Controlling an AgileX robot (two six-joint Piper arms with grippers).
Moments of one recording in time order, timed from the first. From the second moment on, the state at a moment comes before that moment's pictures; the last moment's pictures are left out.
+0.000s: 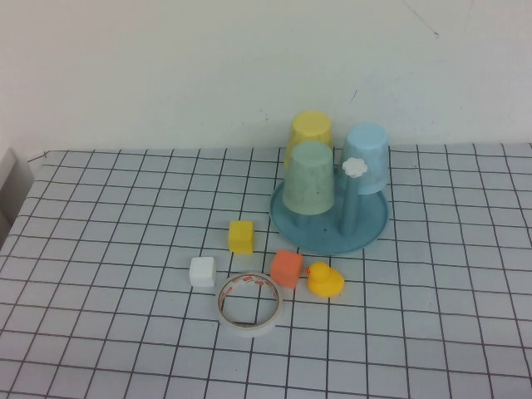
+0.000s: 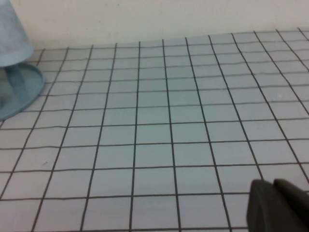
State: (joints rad) right arm -0.13 -0.01 0.02 0.01 0.38 0.03; left arm -0.50 0.18 -0.24 0.13 0.61 -0.12
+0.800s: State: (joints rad) right arm -0.04 -0.01 0.02 -0.12 0.39 0.12; left arm -0.50 0.18 -0.24 0.13 0.61 -0.12
